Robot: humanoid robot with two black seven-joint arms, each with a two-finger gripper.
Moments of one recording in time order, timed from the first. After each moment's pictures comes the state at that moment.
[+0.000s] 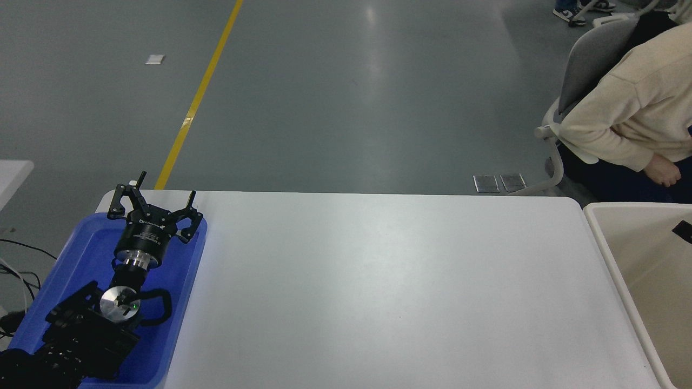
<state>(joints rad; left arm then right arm) -0.63 0.16 -0.93 -0.20 -0.21 -0.79 -0.29 0.79 -0.66 -0.27 0.32 -0.29 -0.01 0.08</state>
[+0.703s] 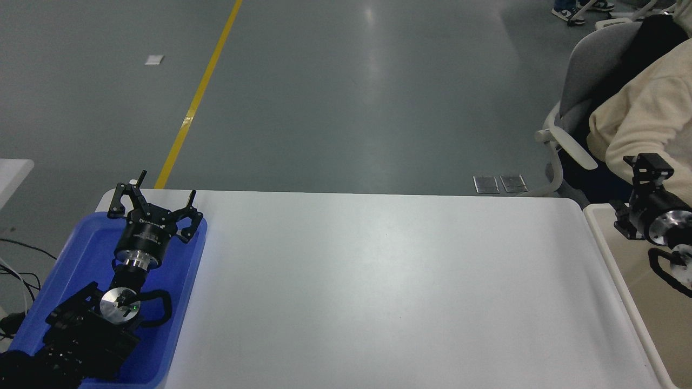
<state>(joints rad) -0.63 0.16 -0.93 -0.20 -0.21 -0.79 -0.29 0.60 -0.52 0.75 0.61 -0.28 0.12 0.27</state>
